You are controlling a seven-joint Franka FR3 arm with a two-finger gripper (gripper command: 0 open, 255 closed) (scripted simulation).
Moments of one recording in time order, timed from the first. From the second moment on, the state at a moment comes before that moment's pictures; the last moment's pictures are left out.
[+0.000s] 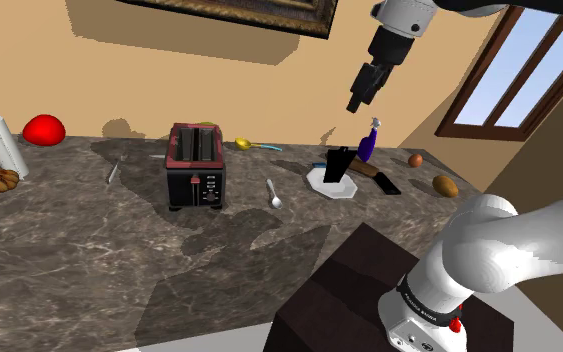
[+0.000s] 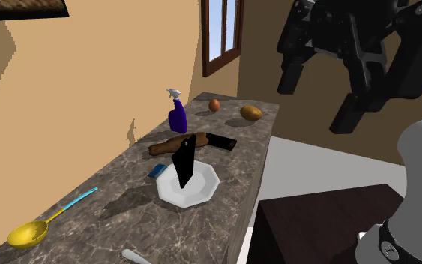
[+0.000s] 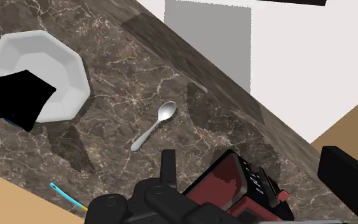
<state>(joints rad) 0.00 -0.78 -0.04 -2.30 -0.03 1.67 -0.13</state>
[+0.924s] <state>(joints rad) 0.00 -0.67 -0.33 -2.42 -0.19 1.88 -0.60</state>
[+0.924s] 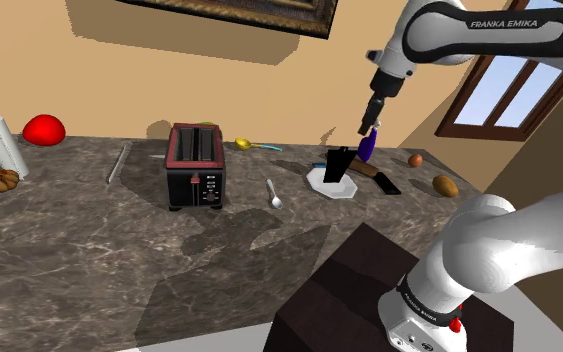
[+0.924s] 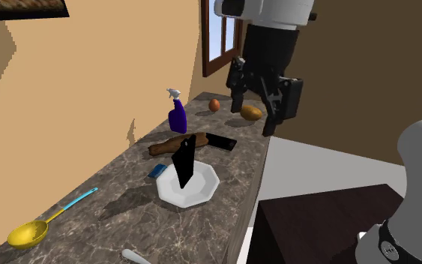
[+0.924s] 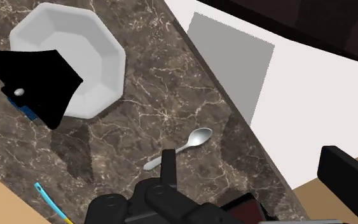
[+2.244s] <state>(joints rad) 0.12 0.10 -0.79 -2.12 0.12 2.22 -1.57</state>
